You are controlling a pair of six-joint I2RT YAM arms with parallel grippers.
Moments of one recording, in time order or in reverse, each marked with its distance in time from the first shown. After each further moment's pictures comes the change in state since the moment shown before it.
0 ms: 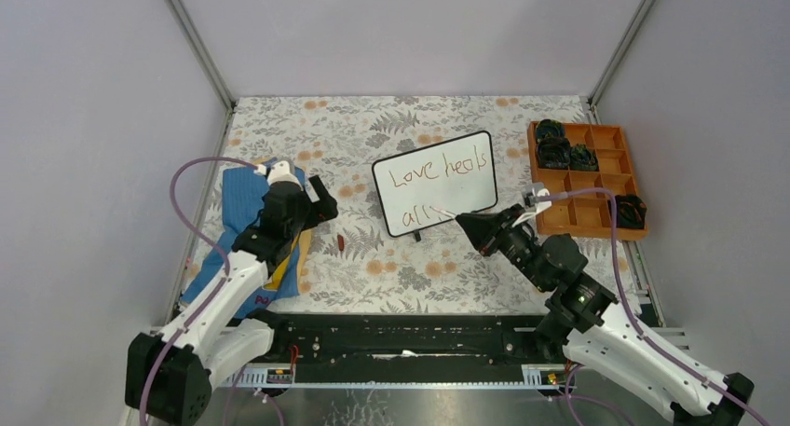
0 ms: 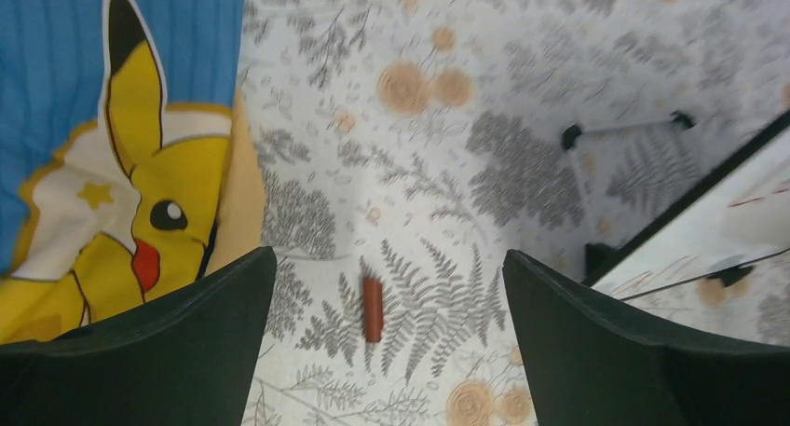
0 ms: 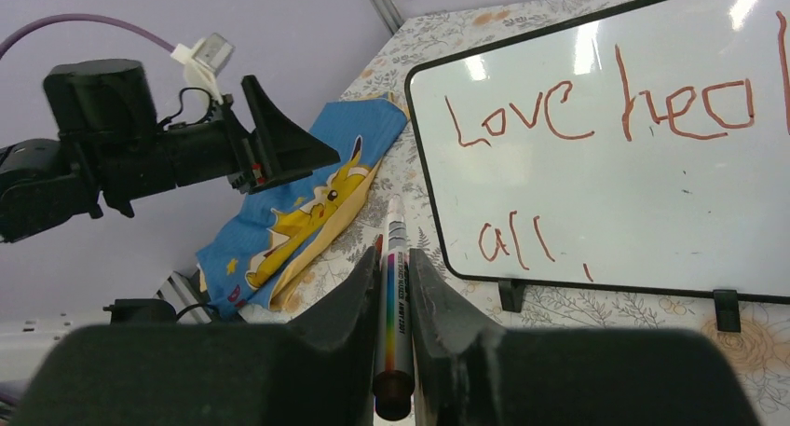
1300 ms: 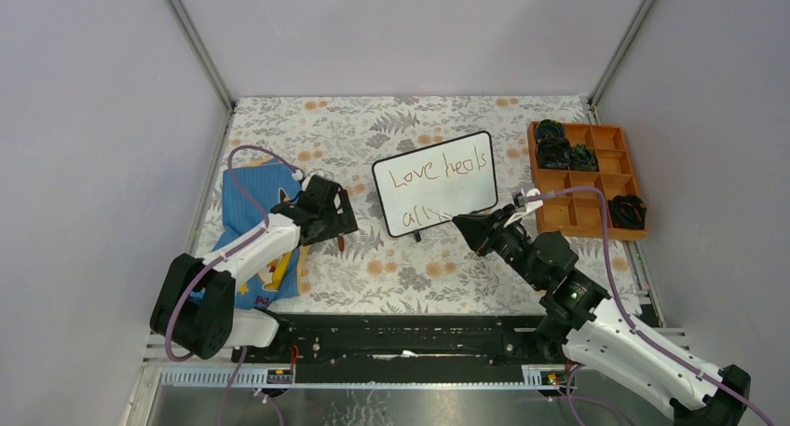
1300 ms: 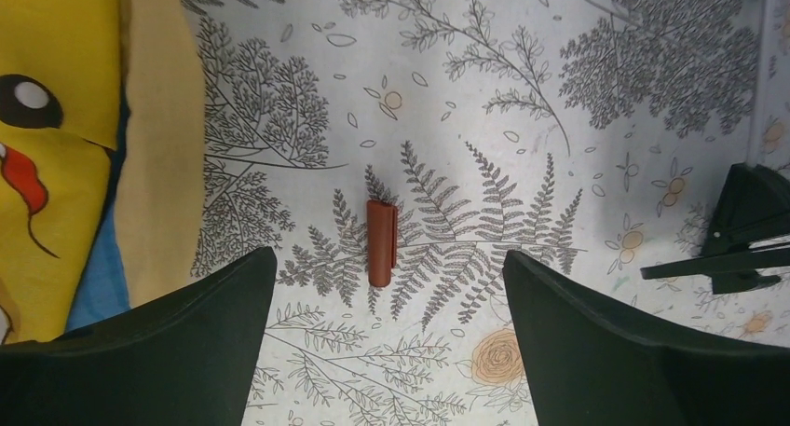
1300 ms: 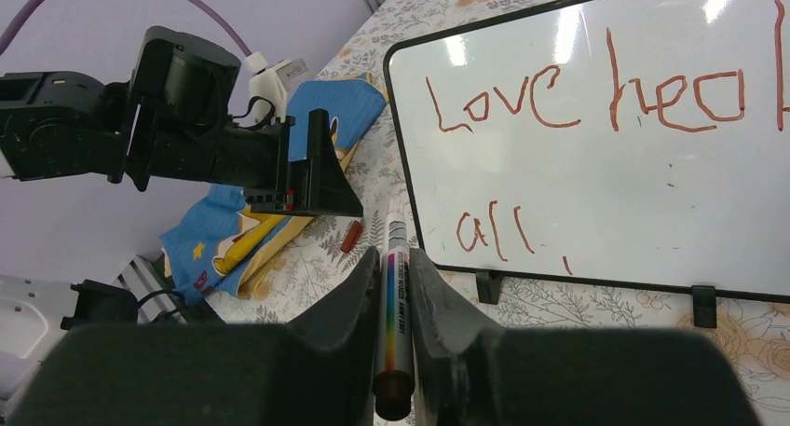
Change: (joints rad) left arm -0.104 0.417 0.147 -0.215 0.032 -0.100; right arm 0.000 0.040 -0.034 0.029 0.003 -0.053
